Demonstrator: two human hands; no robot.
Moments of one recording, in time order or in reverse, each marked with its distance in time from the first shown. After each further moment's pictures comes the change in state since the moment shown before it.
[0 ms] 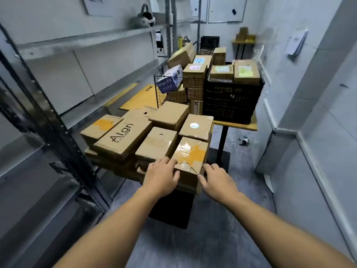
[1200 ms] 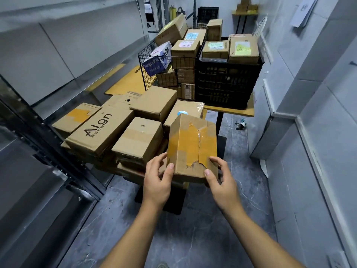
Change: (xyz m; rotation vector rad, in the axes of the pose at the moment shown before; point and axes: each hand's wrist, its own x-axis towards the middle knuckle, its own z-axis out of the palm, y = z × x) left_hand 0.000 0.055 0.044 -0.961 0.347 -0.216; right_hand -0.013 0.059 0.017 0.906 0.284 0.127
